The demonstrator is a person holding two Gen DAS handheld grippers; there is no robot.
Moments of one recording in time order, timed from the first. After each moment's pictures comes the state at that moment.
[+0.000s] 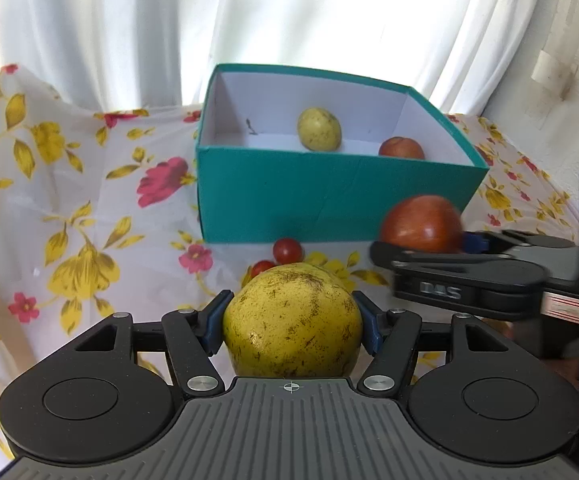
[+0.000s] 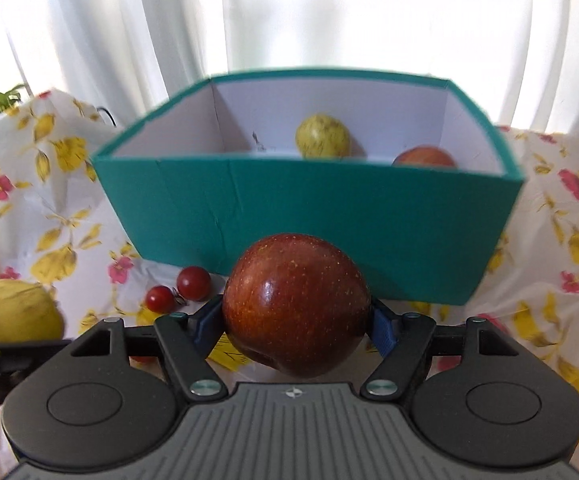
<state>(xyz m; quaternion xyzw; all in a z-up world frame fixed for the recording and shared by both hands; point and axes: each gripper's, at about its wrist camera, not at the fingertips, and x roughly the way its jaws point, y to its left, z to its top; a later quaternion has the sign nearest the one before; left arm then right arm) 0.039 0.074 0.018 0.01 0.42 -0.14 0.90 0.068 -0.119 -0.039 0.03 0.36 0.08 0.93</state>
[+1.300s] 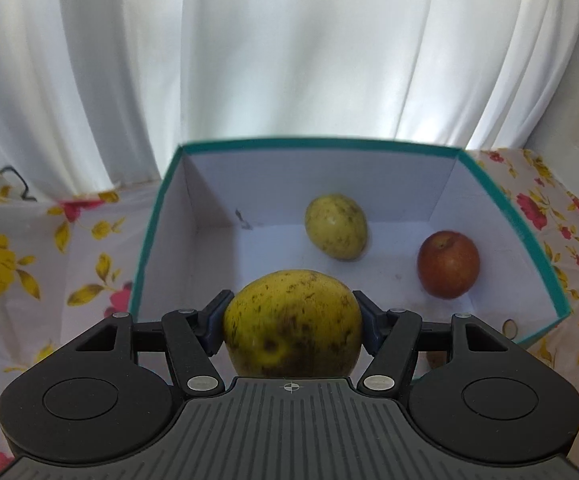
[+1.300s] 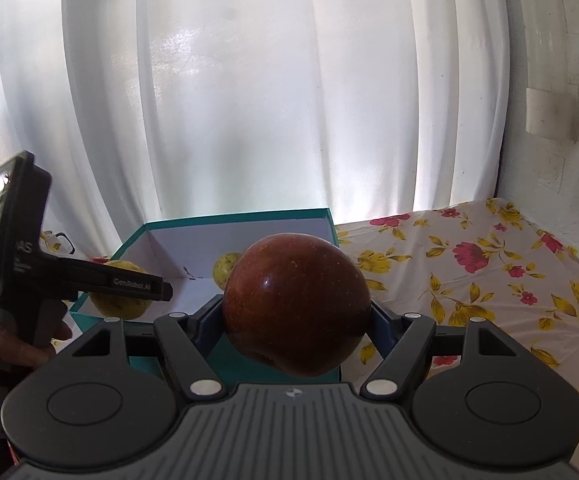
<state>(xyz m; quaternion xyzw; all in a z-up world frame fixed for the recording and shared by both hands) 0.194 0.013 0.018 0.03 0.41 -0.11 0.91 0.035 -0.185 0.046 0.07 0.24 -0.02 0.97</state>
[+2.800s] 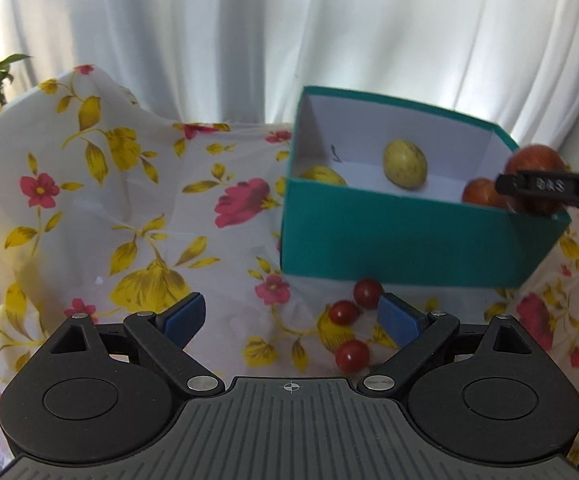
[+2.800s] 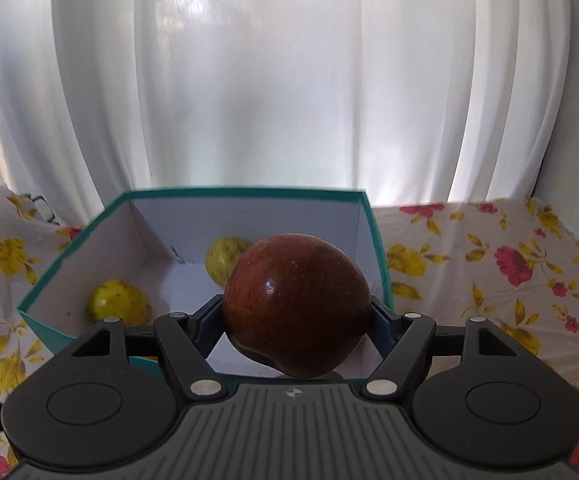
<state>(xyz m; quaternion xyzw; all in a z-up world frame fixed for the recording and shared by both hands) 0.058 0.086 0.017 0.00 0.40 -0.03 0.92 0.134 -0.163 0.003 0.03 0.31 0.00 0.95</state>
